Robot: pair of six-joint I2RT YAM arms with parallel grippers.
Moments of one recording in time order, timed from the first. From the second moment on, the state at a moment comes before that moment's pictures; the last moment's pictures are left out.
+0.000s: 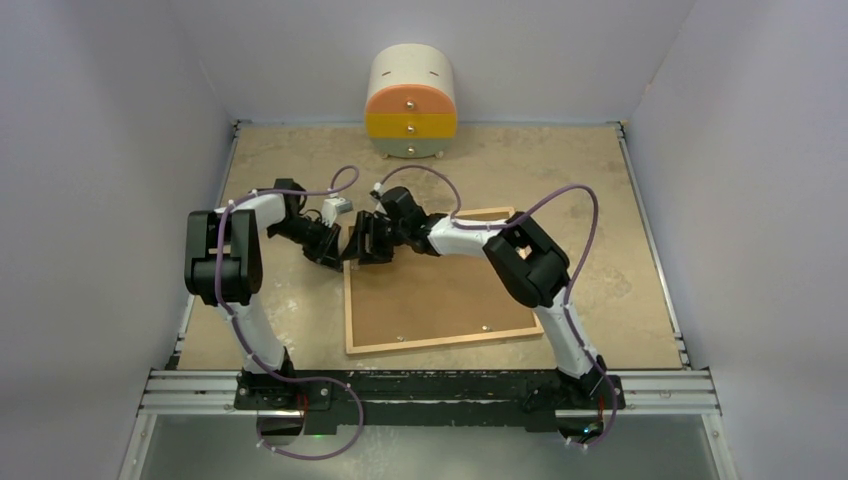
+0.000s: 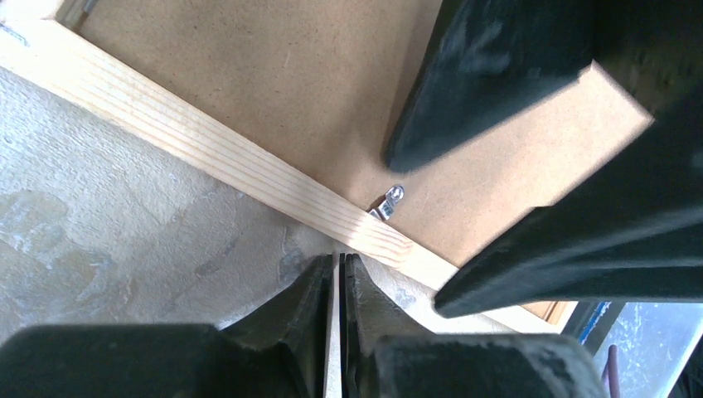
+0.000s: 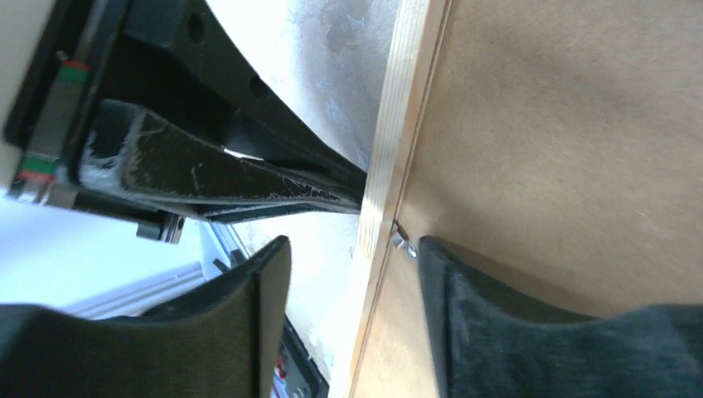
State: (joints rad) left arm 0.03 1.89 1.14 -0.81 0.74 0.69; right arm 0.83 2.24 1.51 0.08 -0.47 0.93
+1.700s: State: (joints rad) left arm -0.60 1.60 0.86 -0.96 0.46 0.86; right arm 0.36 2.22 1.72 -0.24 -0.07 0.67
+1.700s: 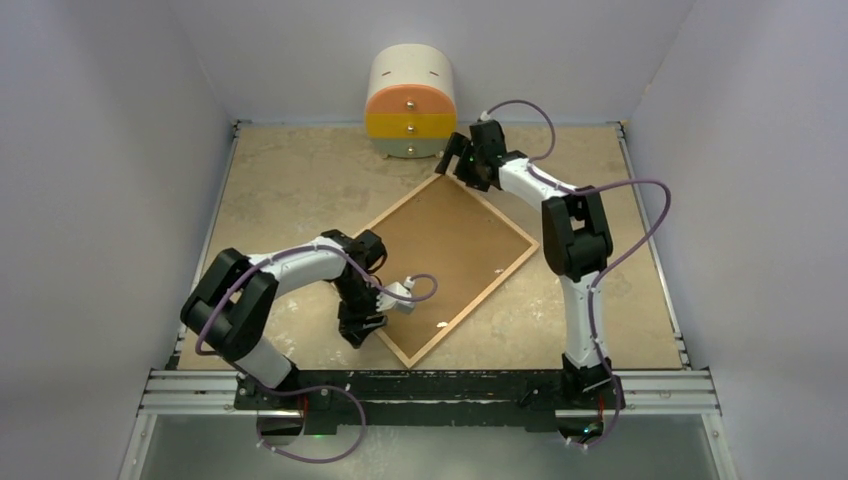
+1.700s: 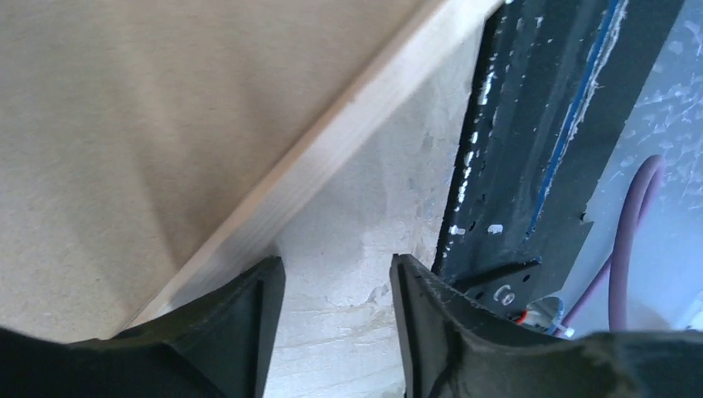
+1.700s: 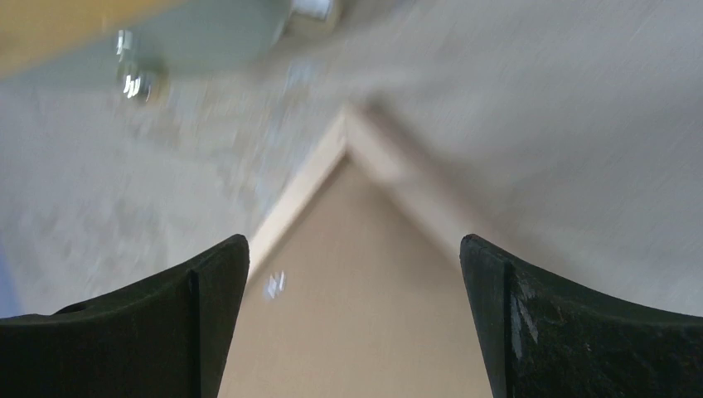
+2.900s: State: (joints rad) left arm 0.06 1.99 1.43 -0.75 0.47 0.80; right arm 0.28 1.30 0.61 -0.26 -0.16 0.89
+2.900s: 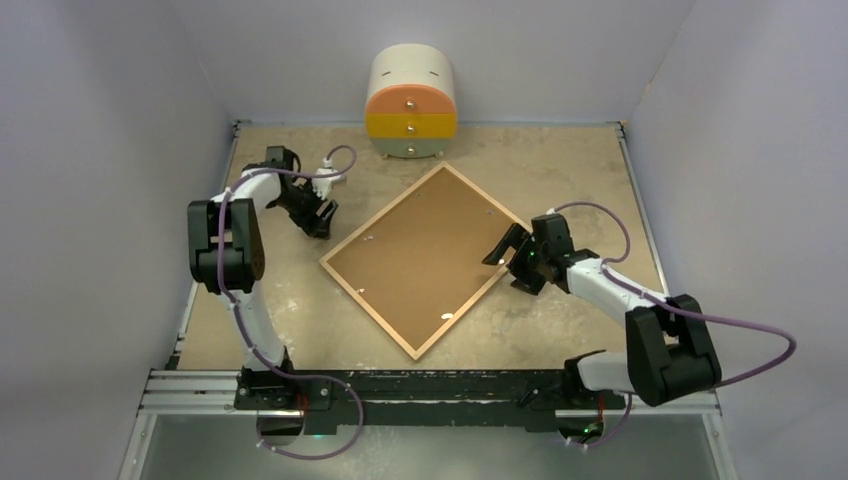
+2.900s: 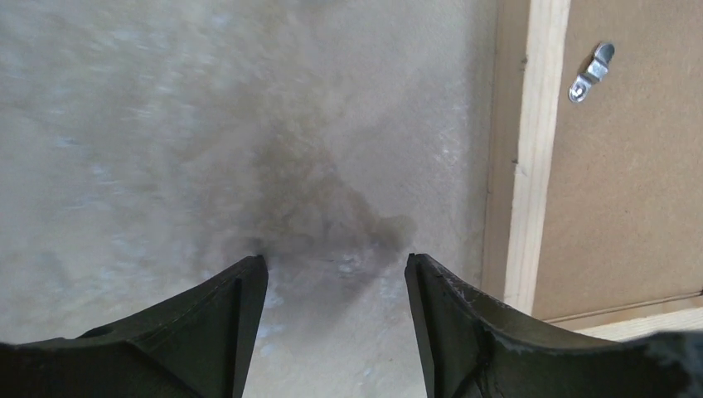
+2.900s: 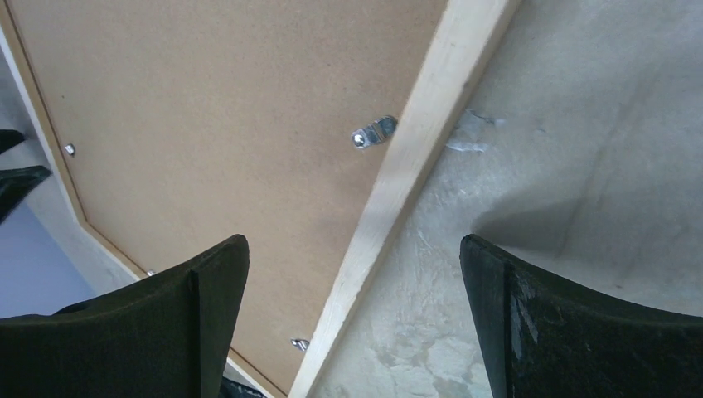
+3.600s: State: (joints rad) left arm -0.19 1.72 1.03 -0.73 0.51 0.96; right arm 0.27 1.50 0.83 -0.27 -0.17 0.84
